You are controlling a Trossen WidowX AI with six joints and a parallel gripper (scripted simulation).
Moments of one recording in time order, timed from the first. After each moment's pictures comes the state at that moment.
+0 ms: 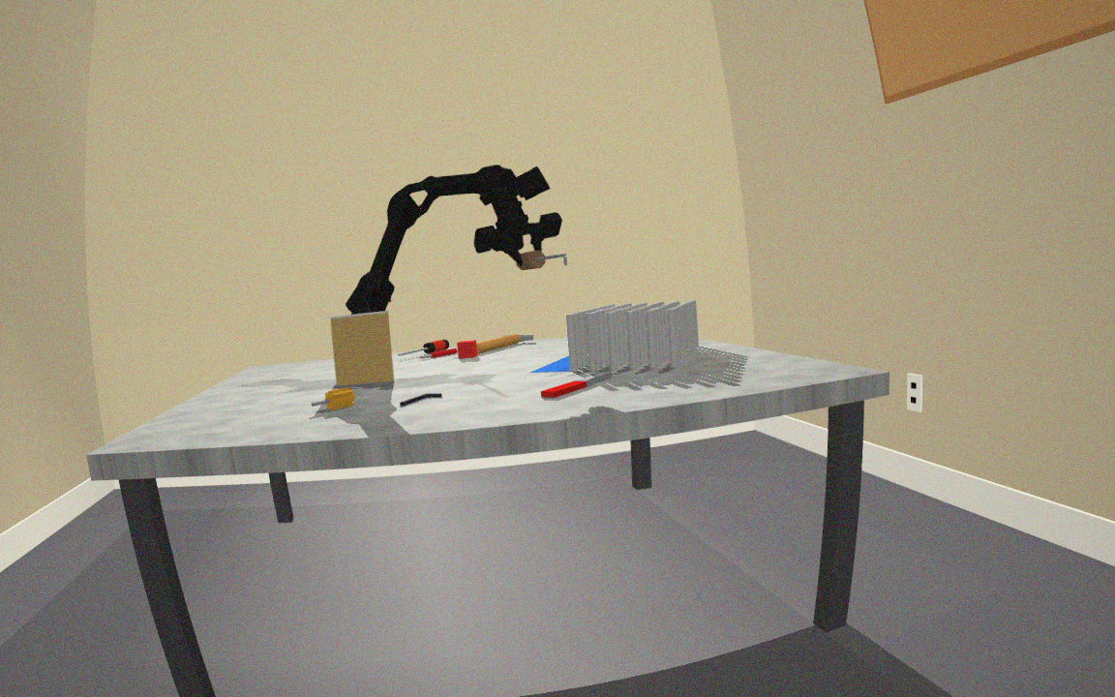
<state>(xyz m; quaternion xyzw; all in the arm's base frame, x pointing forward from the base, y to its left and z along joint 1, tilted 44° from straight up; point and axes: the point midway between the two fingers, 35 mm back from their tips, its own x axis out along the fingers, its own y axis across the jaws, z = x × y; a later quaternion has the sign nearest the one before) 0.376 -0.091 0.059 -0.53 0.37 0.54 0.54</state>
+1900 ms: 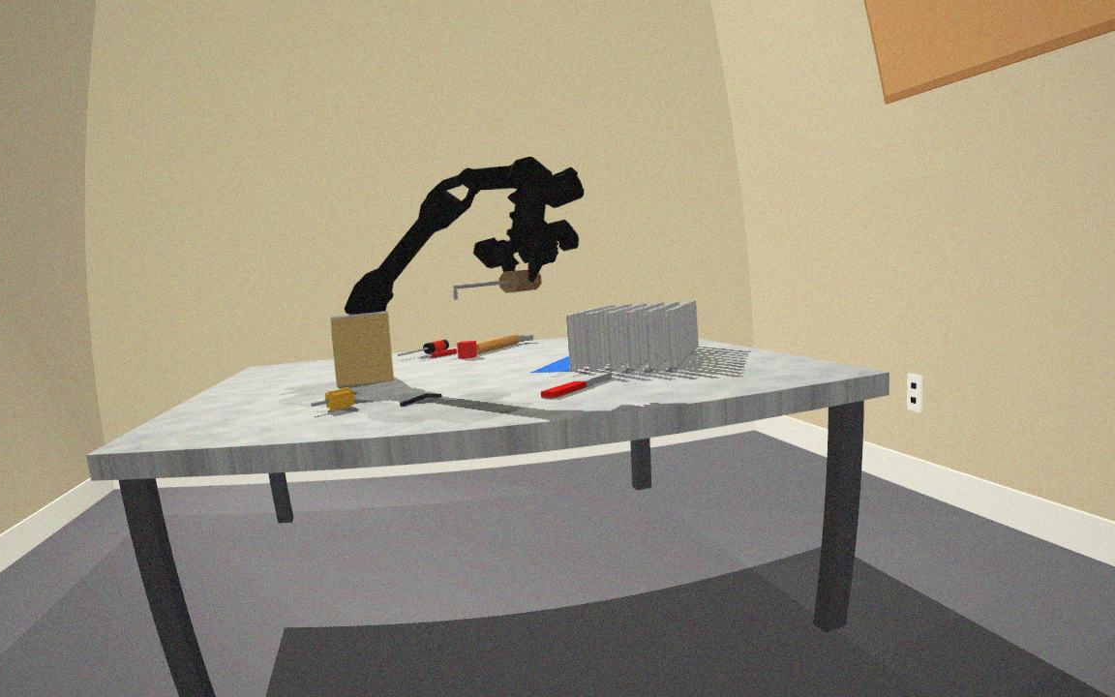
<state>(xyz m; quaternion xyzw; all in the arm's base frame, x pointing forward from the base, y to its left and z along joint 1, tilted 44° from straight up) 0.350 -0.249 -0.128 -0.29 0.65 0.47 0.53</state>
